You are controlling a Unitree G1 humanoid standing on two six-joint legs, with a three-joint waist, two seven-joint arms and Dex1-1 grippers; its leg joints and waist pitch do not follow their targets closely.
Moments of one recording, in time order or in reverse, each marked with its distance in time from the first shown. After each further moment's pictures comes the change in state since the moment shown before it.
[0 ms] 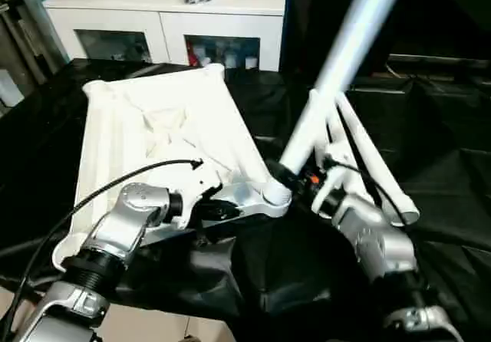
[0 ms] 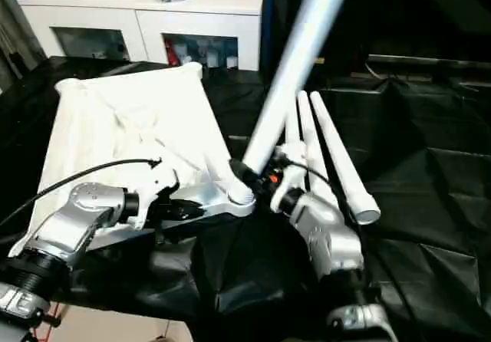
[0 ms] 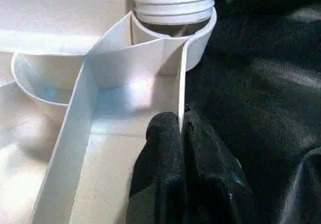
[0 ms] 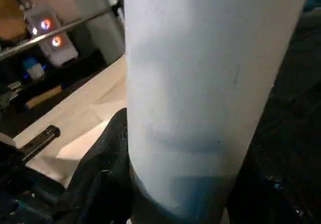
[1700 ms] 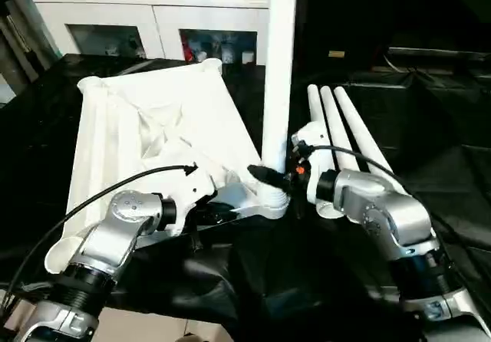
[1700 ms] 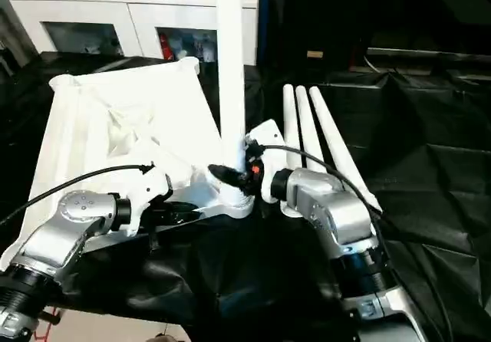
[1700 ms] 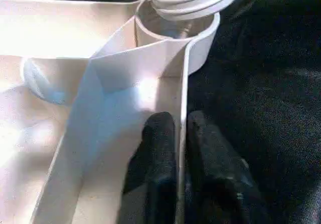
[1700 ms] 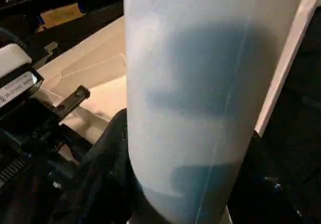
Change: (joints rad) left arm 0.095 0.028 0.024 -0.098 -0.001 -0.084 0.022; right arm -0.110 -0.156 0.188 -0.355 -0.046 0.466 -0.020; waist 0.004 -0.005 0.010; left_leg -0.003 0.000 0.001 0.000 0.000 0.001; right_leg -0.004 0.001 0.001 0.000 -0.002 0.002
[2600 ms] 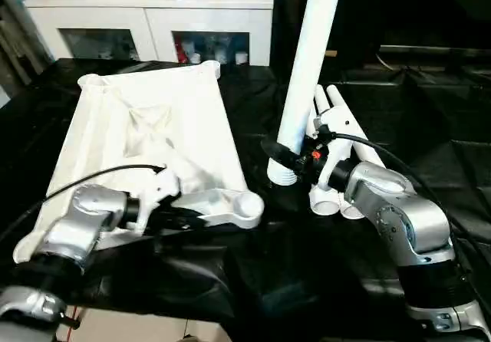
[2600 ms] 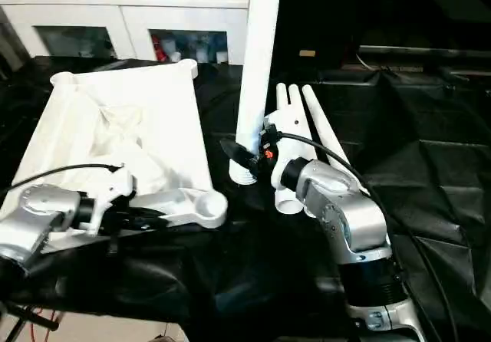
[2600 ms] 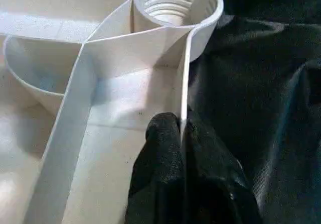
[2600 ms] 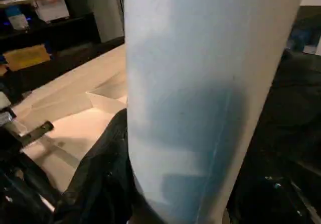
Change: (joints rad) left arm -0.043 0.142 0.015 0.175 -0.067 -0.105 -0.217; right arm 0.050 0.027 -0.088 -0.149 0.014 -0.031 -0.107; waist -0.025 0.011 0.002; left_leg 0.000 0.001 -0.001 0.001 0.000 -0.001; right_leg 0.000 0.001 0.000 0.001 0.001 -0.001
